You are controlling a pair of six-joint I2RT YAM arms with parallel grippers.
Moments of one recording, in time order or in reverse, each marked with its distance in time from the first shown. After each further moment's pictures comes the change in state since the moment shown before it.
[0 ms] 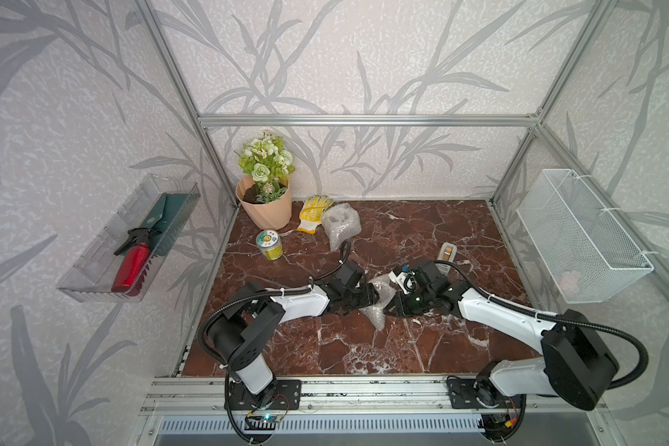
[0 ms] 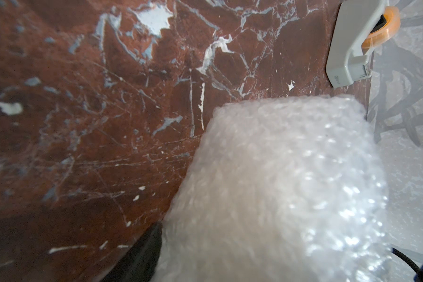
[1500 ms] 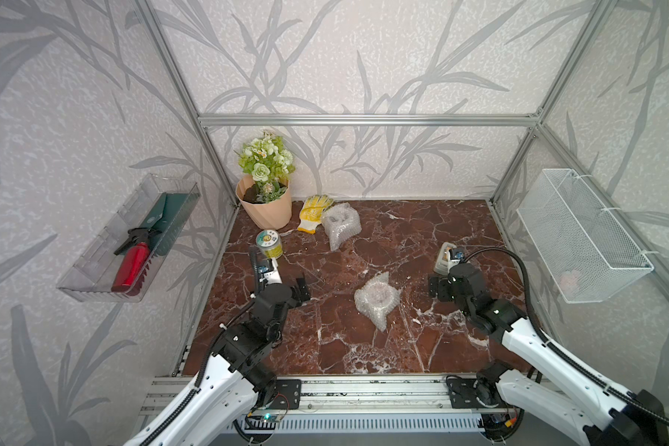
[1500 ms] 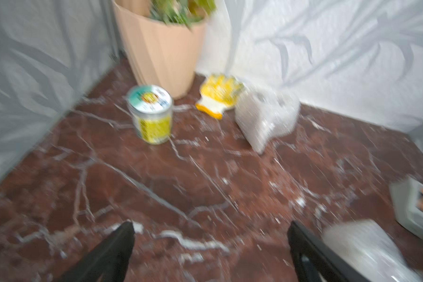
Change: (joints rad) left arm 0.208 -1.114 -0.328 -0.375 -0.818 0.431; right arm -0.158 -0.452 -0.175 0.039 0.988 -0.372
